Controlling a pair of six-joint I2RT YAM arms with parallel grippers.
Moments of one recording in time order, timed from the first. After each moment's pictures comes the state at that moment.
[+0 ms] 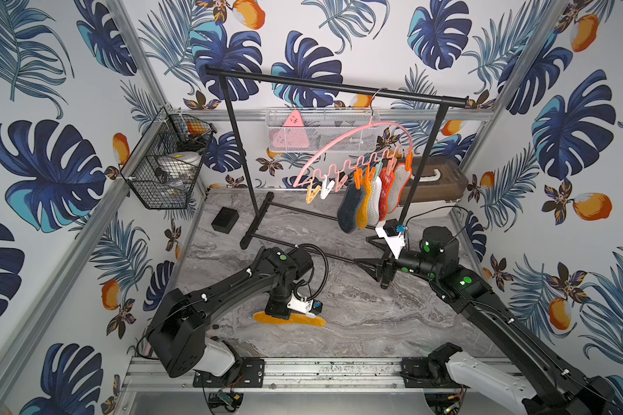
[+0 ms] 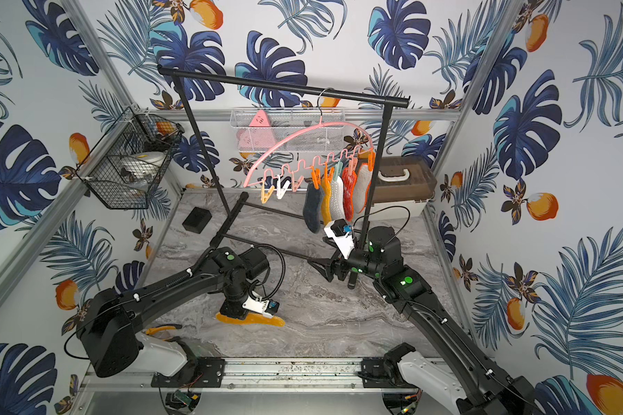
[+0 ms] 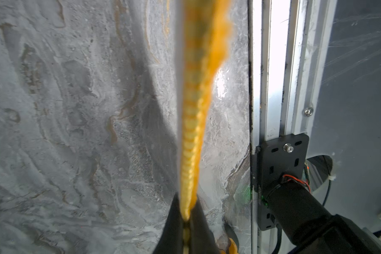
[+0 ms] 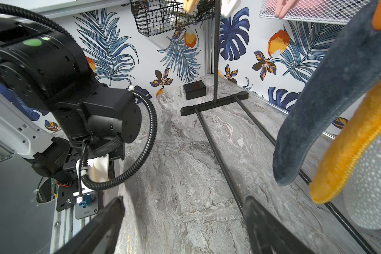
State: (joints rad) left arm -0.69 1.48 1.09 -1.32 0.09 1.02; right arm 0.49 0.95 0.88 -0.25 -0.56 -0.09
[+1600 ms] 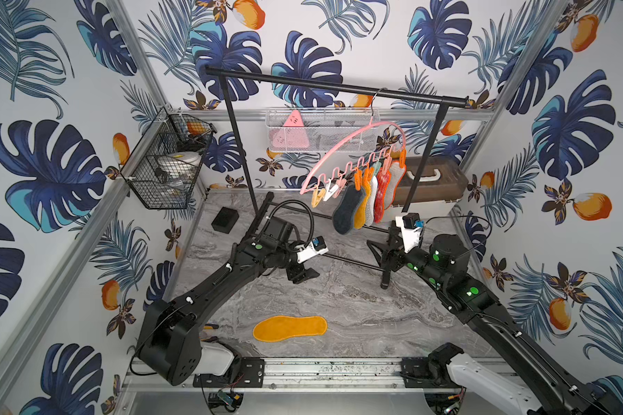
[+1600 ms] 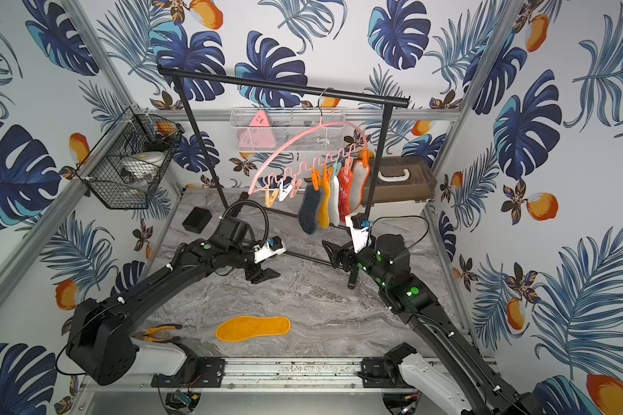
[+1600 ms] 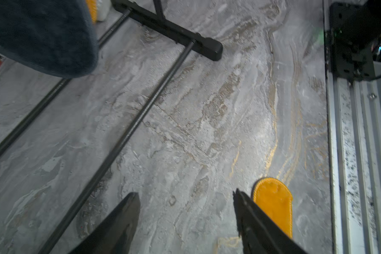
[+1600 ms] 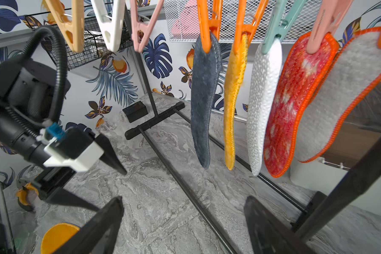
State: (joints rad) left arm -0.40 1.40 1.07 -0.55 0.55 0.62; right arm 0.49 0.86 0.82 -0.18 -0.17 0.07
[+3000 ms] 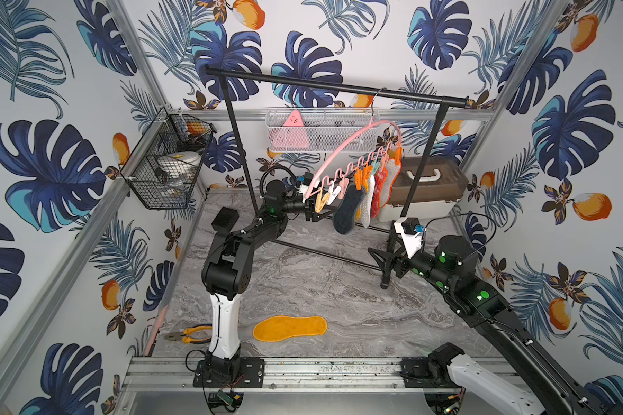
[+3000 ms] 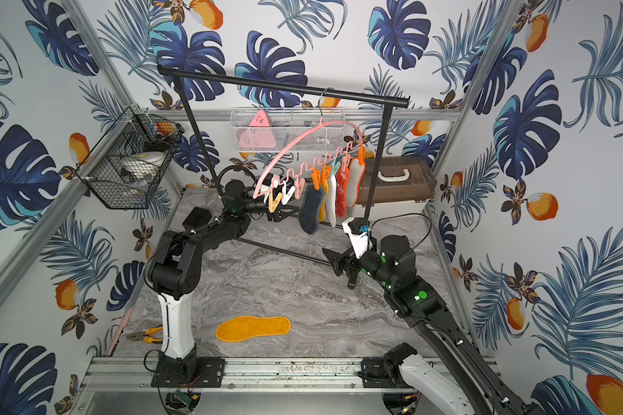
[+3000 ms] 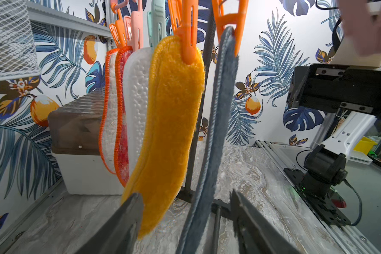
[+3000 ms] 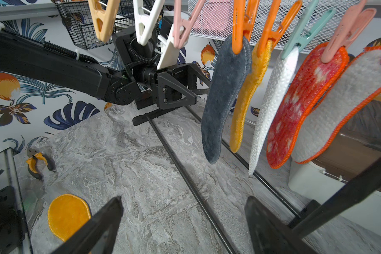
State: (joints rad) left arm -0.24 2.10 1.49 0.84 1.24 -0.32; right arm 0.49 0.83 0.87 -0.30 -0.24 -0.05
